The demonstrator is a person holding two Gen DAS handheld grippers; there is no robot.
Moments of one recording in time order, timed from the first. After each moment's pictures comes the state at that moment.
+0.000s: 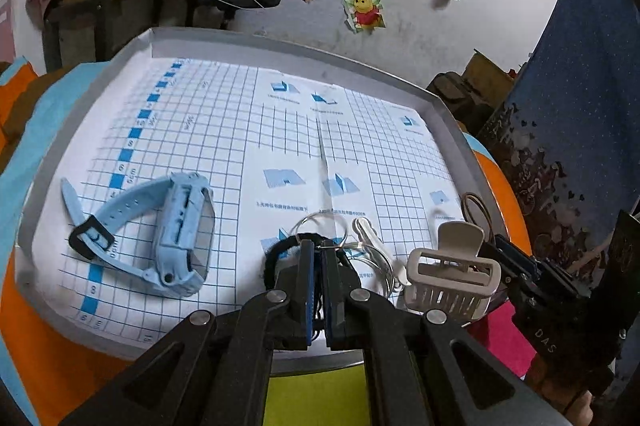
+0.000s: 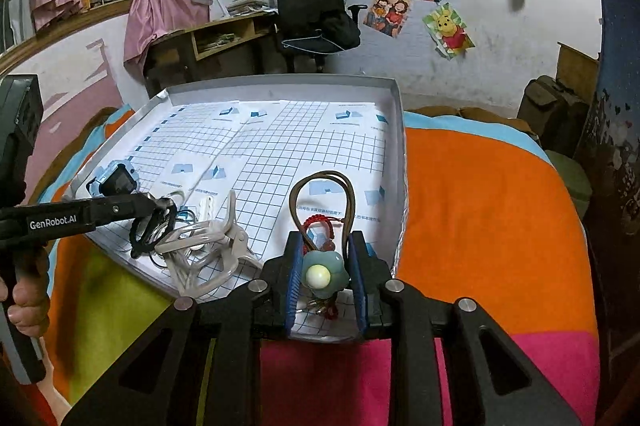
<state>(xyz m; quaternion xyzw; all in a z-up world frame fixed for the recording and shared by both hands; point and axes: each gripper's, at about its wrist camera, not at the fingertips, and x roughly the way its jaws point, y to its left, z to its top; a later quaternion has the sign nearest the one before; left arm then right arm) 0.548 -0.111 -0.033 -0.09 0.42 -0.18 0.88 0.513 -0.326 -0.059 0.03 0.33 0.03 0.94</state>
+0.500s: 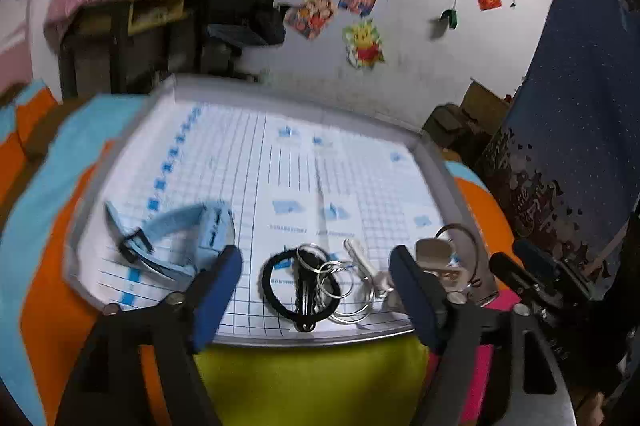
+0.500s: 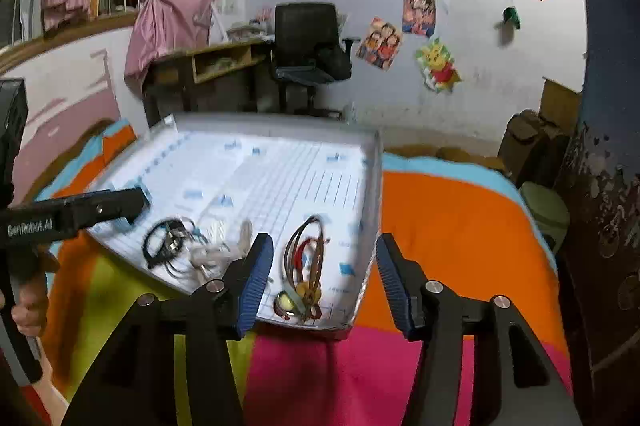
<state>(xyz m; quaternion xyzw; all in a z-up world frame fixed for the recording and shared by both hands) 0.506 -0.100 0.002 -0.08 0.35 -0.16 0.92 0.471 -0.326 -0.008 0.00 0.27 0.01 0.96</state>
